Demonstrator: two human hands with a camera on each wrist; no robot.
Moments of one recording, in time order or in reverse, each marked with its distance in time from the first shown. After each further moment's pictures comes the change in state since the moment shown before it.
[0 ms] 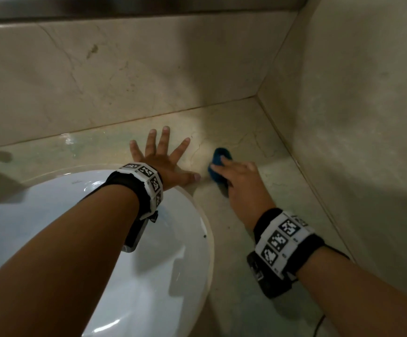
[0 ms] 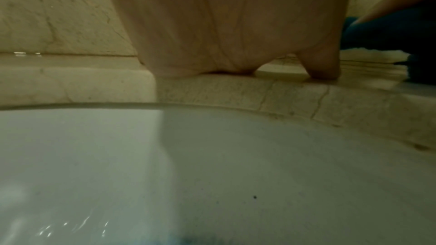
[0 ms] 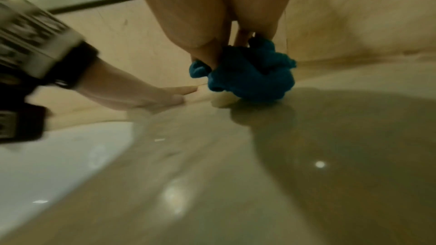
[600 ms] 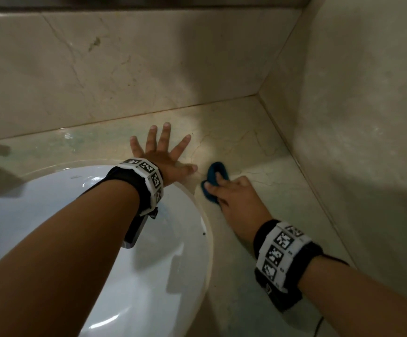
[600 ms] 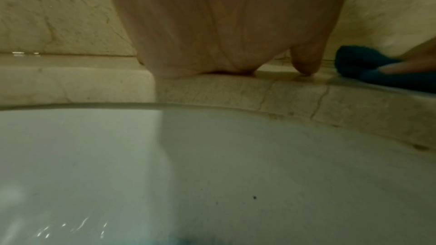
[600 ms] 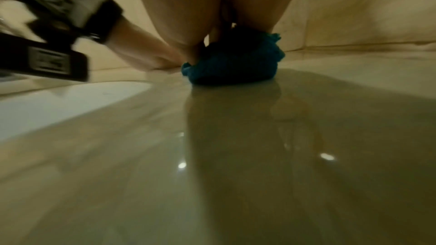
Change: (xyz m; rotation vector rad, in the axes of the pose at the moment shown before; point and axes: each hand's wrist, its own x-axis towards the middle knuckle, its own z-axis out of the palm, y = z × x) left_hand 0.000 0.000 0.000 -0.022 0.004 0.009; right_hand -0.017 0.006 0.019 -0.267 -0.131 -0.118
